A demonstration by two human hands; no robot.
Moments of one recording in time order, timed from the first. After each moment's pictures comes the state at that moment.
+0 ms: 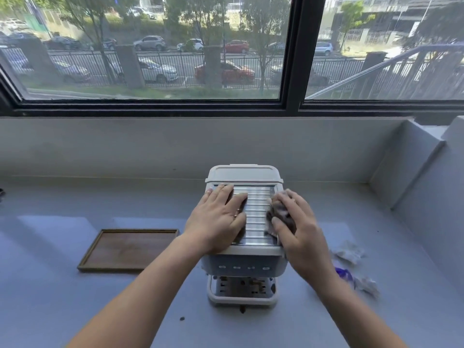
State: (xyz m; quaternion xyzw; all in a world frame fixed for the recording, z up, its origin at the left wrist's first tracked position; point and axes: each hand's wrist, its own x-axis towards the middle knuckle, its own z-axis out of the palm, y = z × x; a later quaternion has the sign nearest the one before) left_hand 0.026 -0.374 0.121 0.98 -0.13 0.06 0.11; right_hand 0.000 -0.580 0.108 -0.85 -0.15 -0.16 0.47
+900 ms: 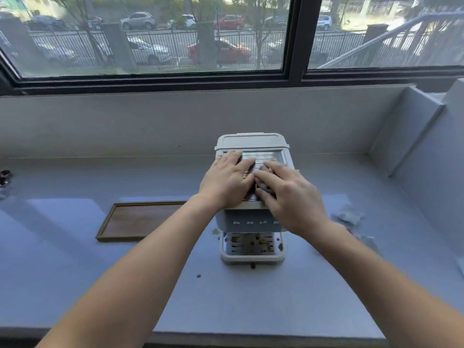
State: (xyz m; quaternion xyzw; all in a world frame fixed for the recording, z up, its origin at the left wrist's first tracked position) left_hand 0.023 -0.373 0.129 0.98 -0.14 0.08 0.14; right_hand -0.018 -0.553 0.118 -0.93 -0.23 -0.23 0.20
